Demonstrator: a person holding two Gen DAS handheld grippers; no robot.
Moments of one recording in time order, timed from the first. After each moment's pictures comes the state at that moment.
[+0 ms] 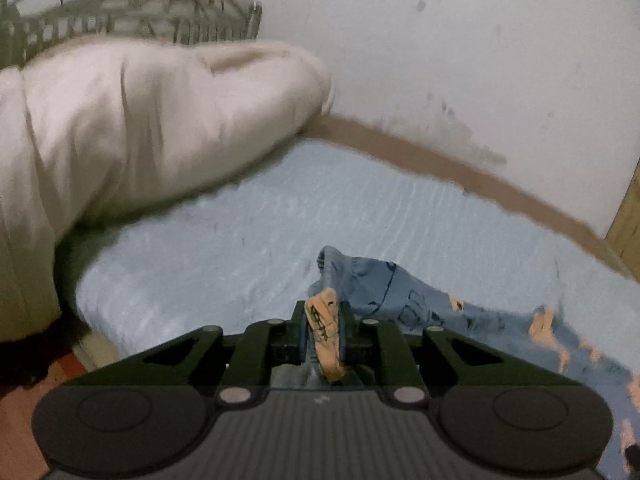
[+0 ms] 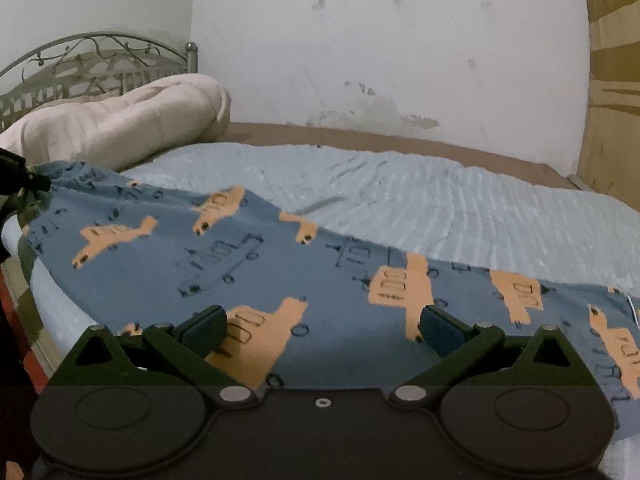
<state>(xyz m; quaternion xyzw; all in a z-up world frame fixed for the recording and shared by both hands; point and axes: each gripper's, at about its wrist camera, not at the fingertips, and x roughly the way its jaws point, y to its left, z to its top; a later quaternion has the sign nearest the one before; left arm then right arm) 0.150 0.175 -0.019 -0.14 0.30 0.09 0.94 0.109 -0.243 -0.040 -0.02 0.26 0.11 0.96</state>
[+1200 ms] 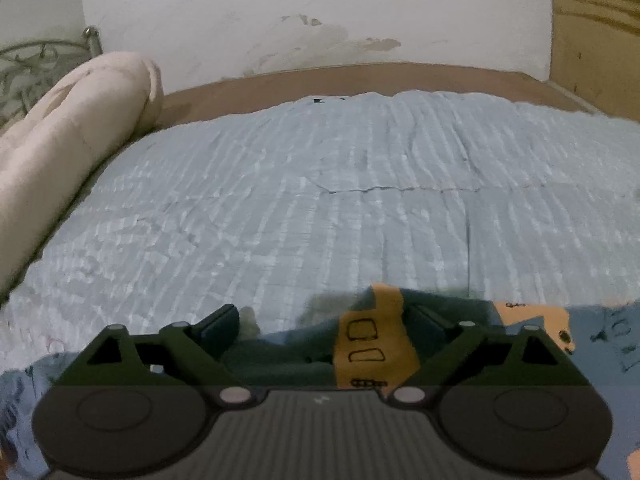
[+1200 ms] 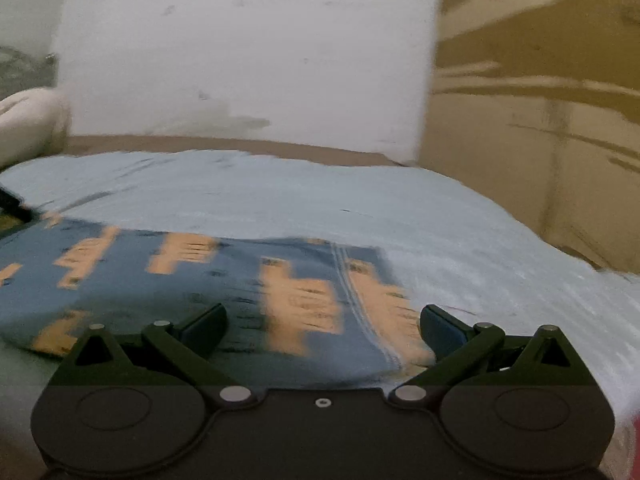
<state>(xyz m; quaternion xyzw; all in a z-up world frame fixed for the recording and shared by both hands) 0.291 -0.048 -0.041 0.06 0.37 0.00 0.93 0.080 -0.402 -0.052 -0.03 0.23 -0.13 0.96</state>
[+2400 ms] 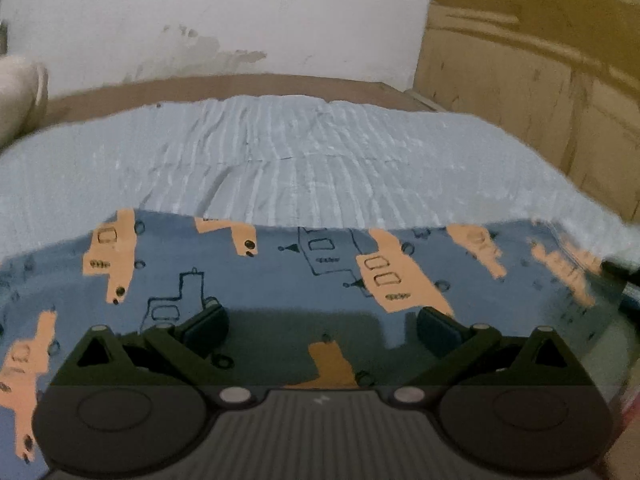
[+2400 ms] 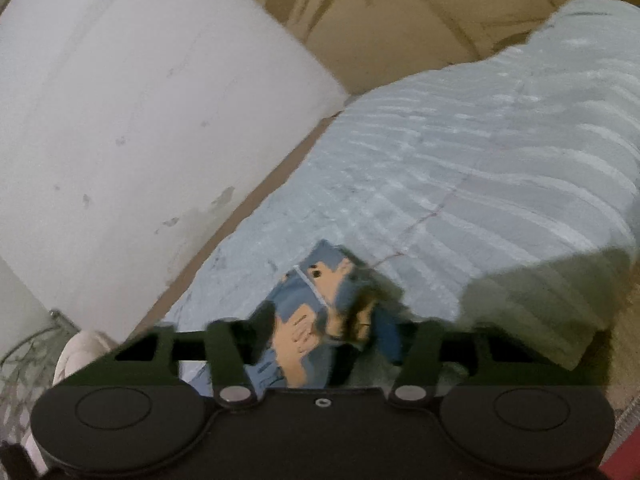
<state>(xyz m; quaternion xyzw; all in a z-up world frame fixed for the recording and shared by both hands) 0.181 -0.132 -0.038 0.00 0.36 -0.20 0.91 0.040 -0.480 -0.048 0.41 0.19 -0.12 0.88</state>
